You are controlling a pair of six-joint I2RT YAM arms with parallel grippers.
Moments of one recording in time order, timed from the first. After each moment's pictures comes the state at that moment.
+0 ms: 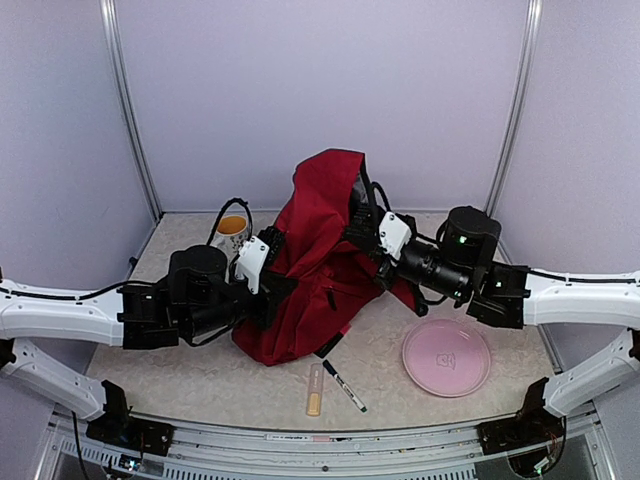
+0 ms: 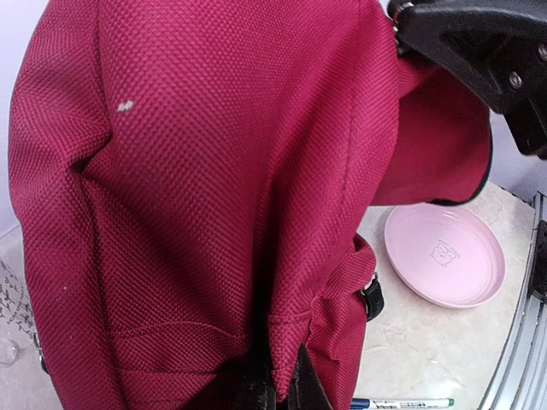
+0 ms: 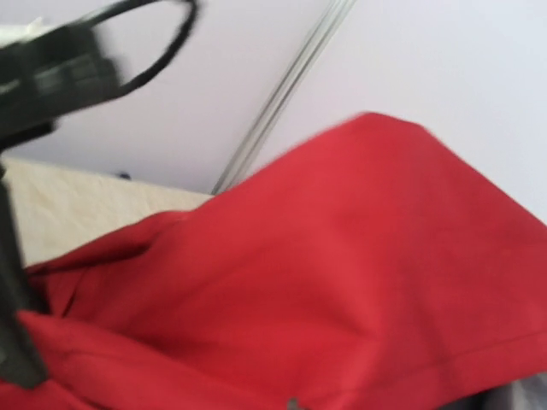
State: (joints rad) left arm -1.11 1.24 0.78 0.16 -0.30 -0.11; right arm 1.02 1.27 0.86 0.44 0.06 -0.56
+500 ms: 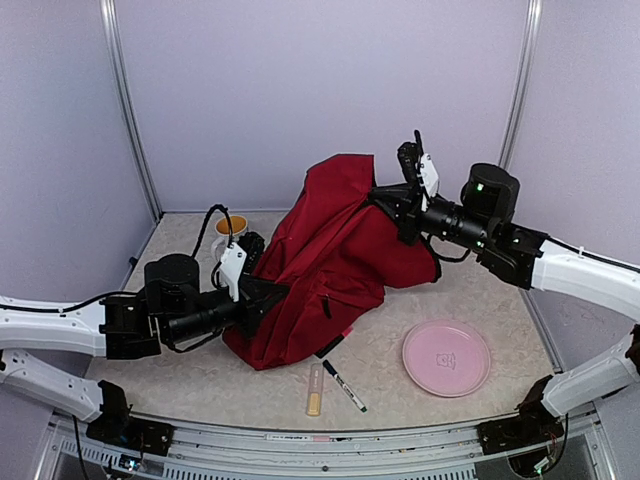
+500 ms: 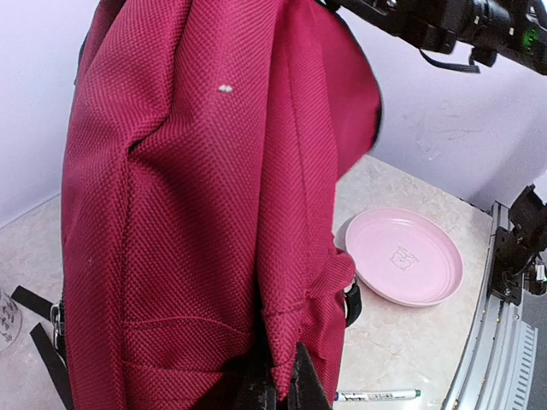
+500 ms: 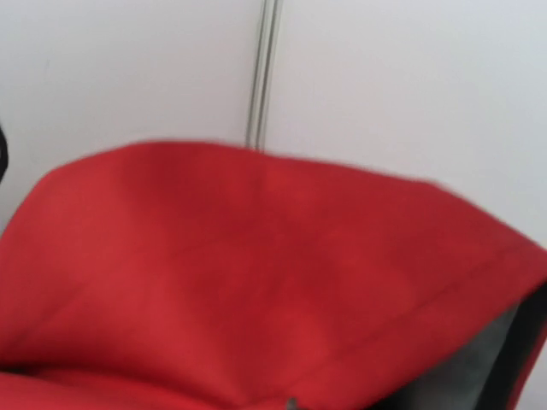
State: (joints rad) left arm -1.10 1.12 0.66 0.23 -0.20 -0.13; right arm 0.73 1.27 0.99 0.30 -0.21 -0.16
